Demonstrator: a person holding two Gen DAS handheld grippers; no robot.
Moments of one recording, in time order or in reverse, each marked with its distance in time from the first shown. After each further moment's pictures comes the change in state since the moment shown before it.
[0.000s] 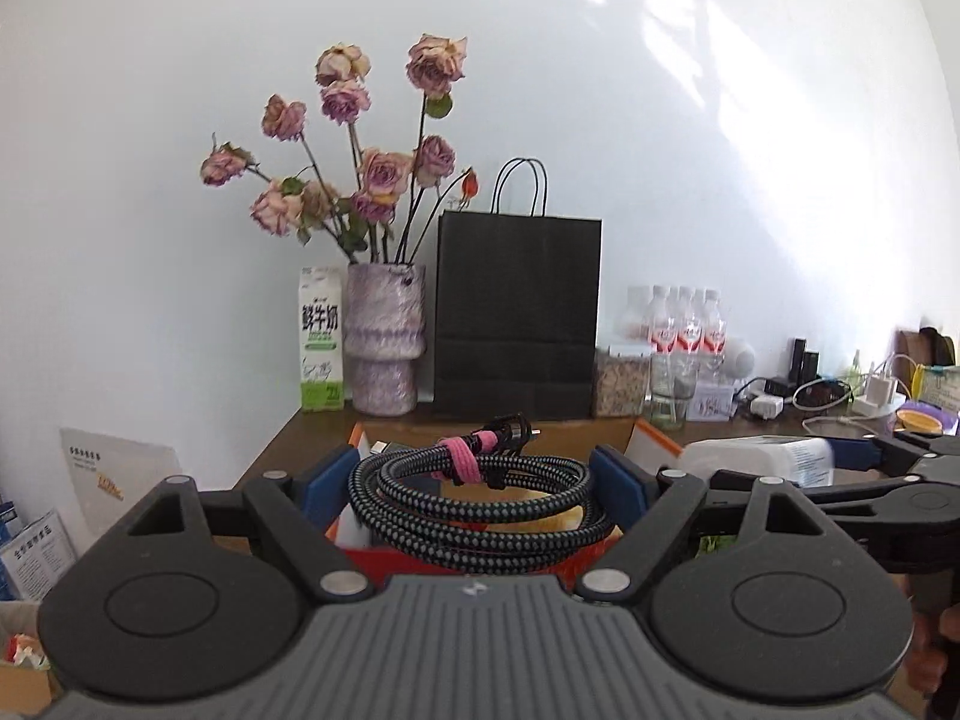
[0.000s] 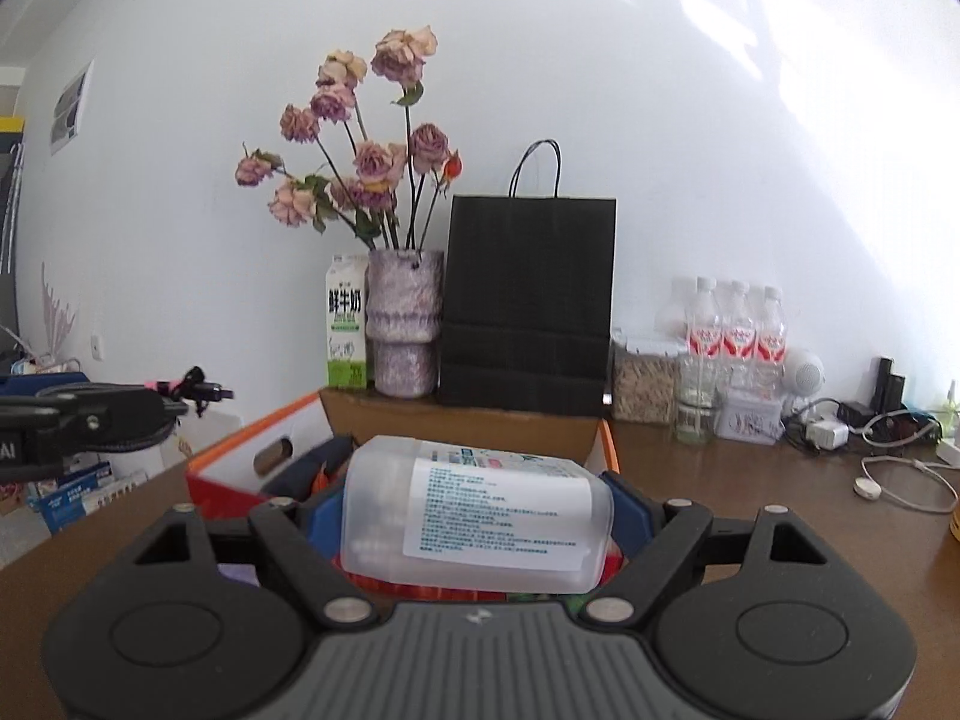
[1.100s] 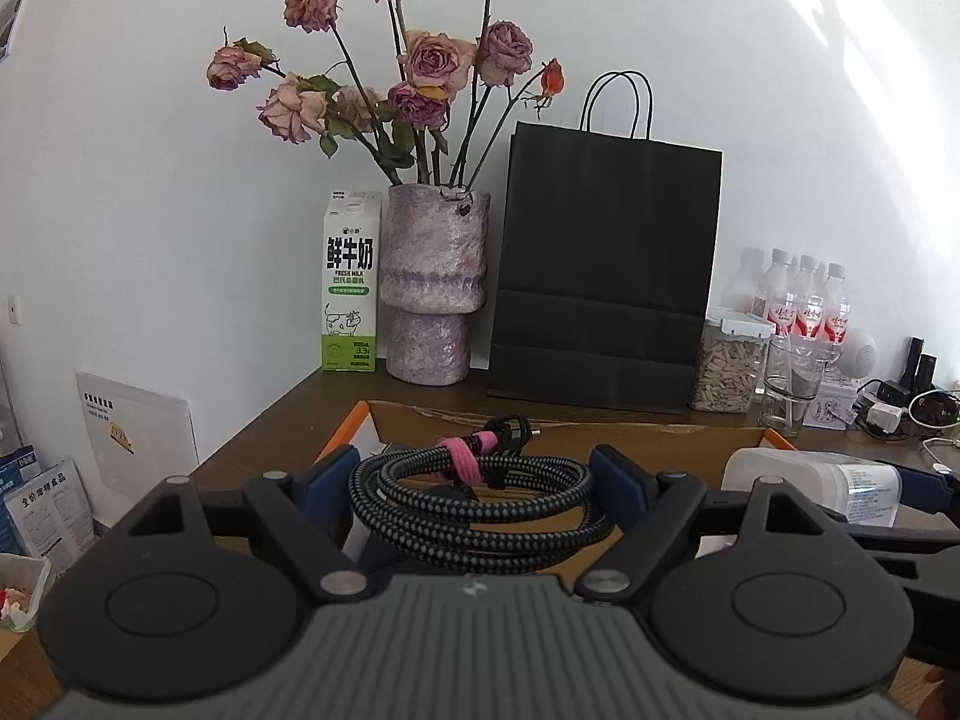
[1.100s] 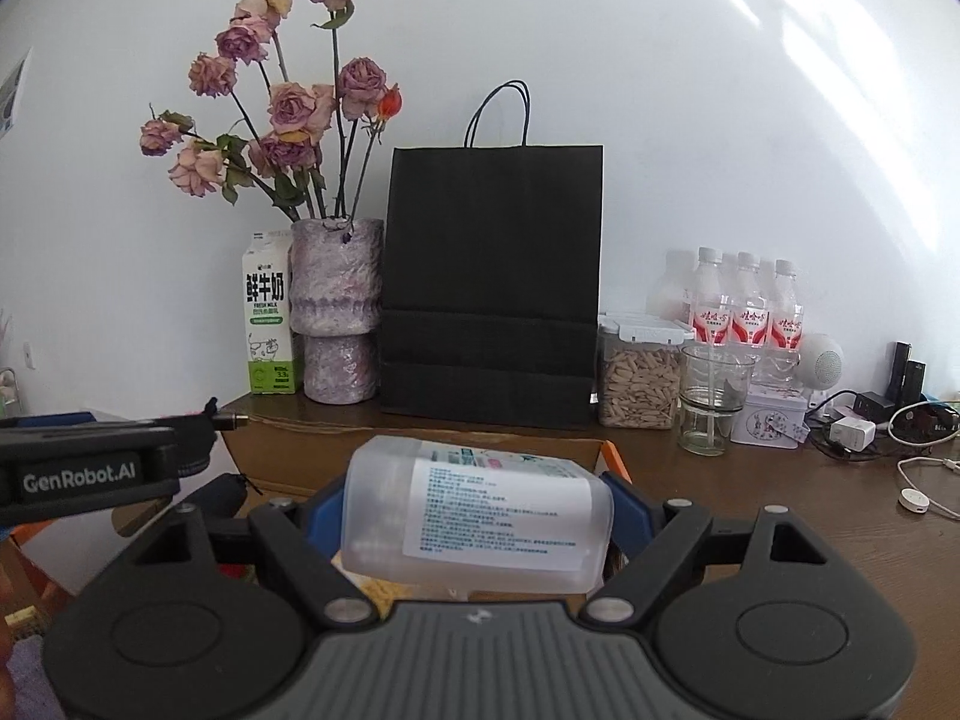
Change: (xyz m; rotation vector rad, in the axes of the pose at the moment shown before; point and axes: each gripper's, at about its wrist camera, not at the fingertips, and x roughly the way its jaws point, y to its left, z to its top) left arm 0.164 0.008 -0.016 -0.081 0.098 0.157; right arm 0.149 -0.009 0.000 0.025 0.033 -0.097
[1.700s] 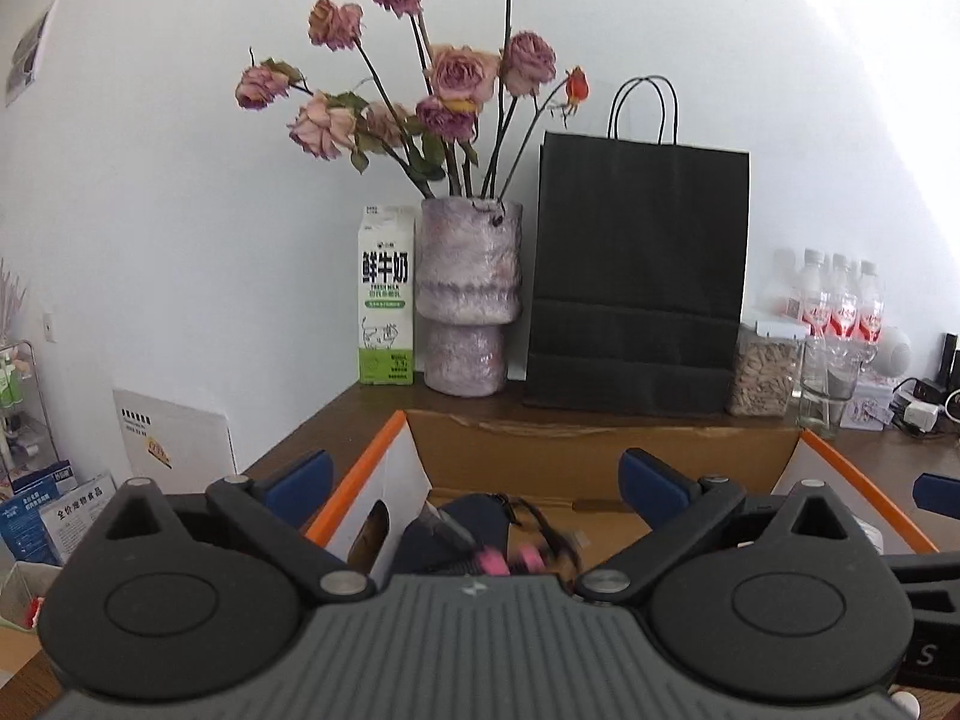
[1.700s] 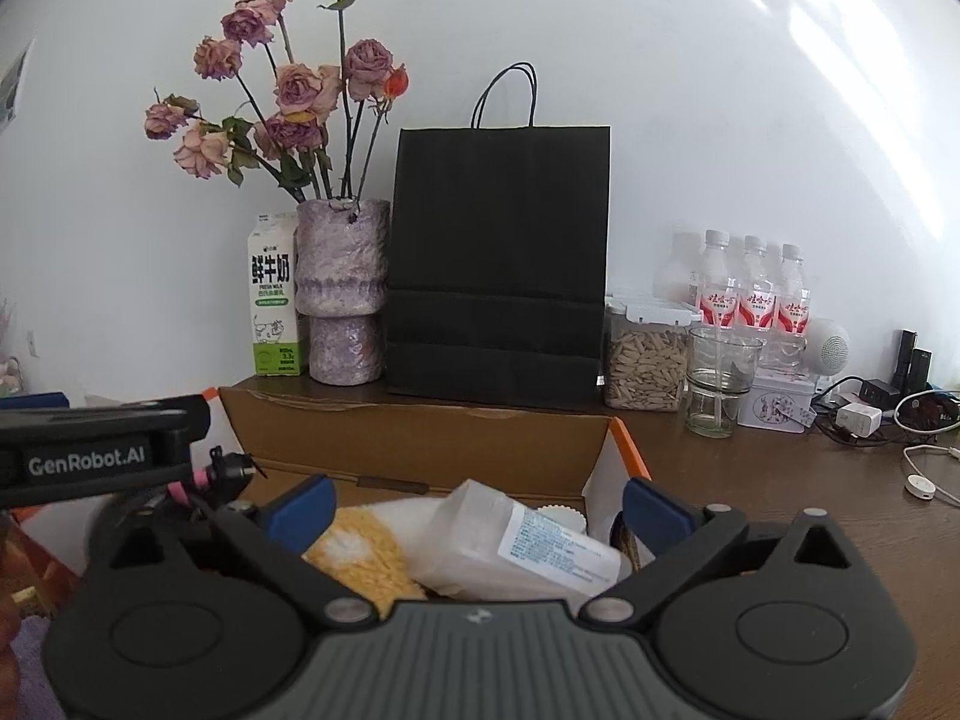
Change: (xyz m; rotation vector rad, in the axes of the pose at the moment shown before) left arm -0.006 -0.003 -0.003 0.017 -0.043 0.084; right arm -0.003 0.001 -0.005 0.007 0.010 0.027
